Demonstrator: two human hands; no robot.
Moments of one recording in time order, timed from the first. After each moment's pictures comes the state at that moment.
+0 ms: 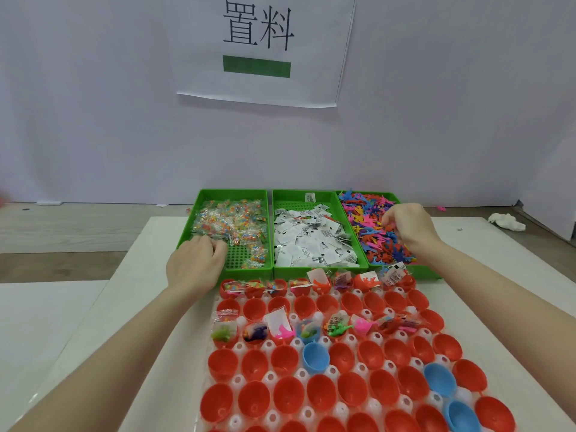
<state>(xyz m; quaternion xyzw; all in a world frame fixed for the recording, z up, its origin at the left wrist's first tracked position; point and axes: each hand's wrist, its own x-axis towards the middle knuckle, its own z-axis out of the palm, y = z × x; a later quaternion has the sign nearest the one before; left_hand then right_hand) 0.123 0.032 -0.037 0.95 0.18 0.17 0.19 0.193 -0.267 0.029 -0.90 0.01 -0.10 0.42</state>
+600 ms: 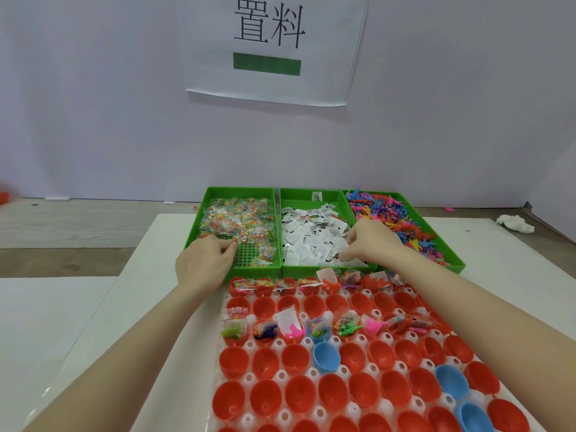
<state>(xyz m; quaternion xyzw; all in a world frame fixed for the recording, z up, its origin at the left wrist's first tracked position) 0.123 0.034 -0.042 0.95 0.16 0.16 0.19 0.179 -0.212 0.019 -0.99 -0.10 0.05 0.11</state>
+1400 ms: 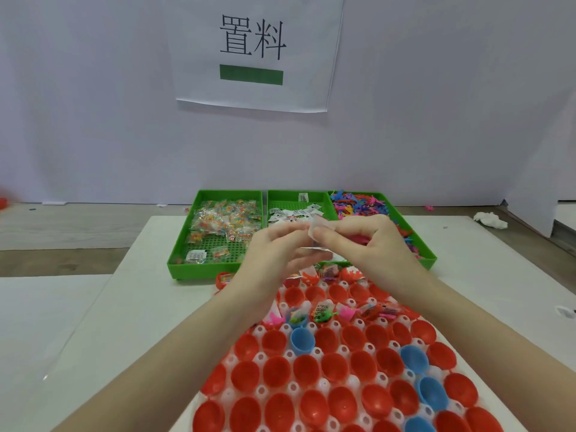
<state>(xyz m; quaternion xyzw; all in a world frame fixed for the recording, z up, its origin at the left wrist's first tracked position) 0.043 -0.084 0.051 0.59 -0.02 0.00 0.81 0.066 -0.225 0.067 -0.80 -0.30 -0.05 0.52</state>
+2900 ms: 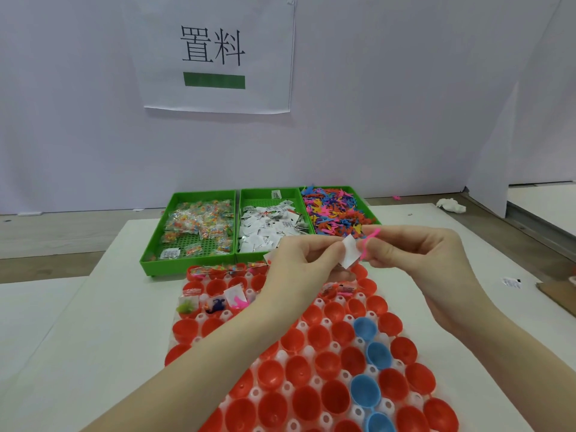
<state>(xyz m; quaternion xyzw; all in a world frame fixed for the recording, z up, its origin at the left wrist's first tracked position) 0.007 -0.161 0.057 0.68 -0.10 0.01 0.72 0.015 -0.310 0.067 -0.72 -0.13 -0.09 0.67</state>
